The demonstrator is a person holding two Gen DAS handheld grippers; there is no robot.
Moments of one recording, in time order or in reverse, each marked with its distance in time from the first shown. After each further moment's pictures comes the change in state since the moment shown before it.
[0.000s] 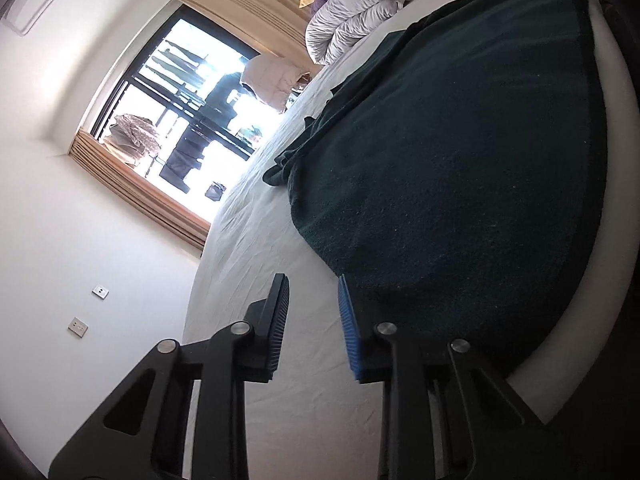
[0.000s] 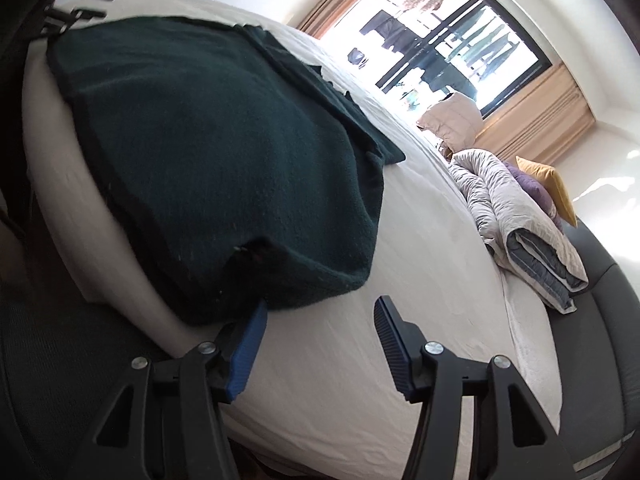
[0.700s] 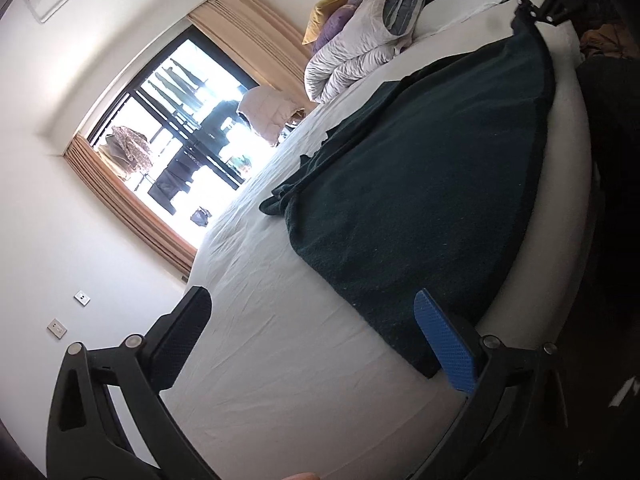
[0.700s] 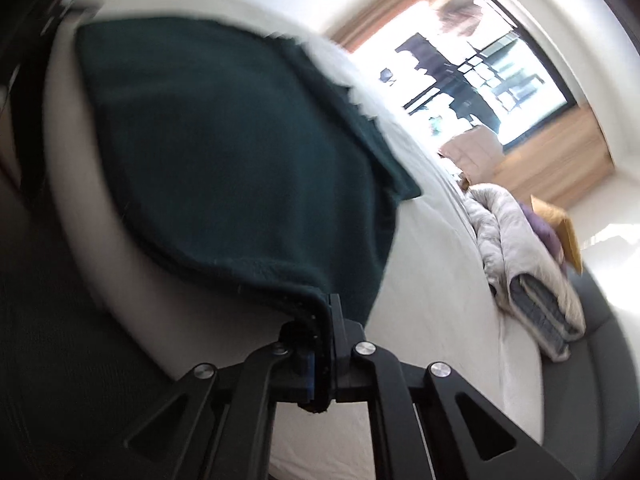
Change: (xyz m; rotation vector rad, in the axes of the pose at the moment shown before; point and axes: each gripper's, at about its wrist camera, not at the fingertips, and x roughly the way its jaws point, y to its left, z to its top) left arm -0.067 0.013 -0.013 -0.055 -0.141 -0.079; right arm -0.005 -0.008 0.039 -0.069 -0.070 0.035
